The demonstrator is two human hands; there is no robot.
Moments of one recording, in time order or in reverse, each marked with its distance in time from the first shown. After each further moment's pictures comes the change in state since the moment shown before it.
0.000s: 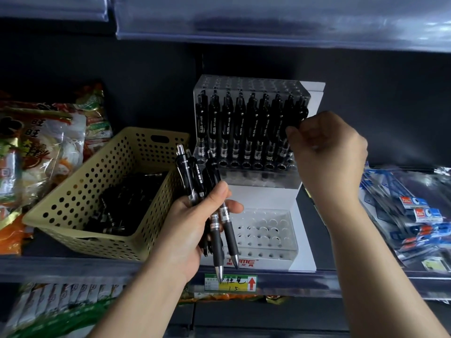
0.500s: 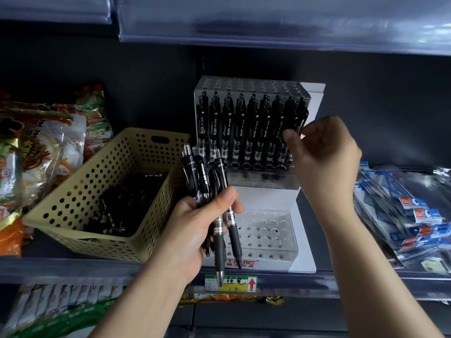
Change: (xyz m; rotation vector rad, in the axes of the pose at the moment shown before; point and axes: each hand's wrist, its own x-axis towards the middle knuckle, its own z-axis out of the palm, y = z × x) left_hand 0.001 -0.001 -0.002 -0.025 -0.064 0.033; right_hand -0.006 -0.002 0.001 0.097 0.014 0.084
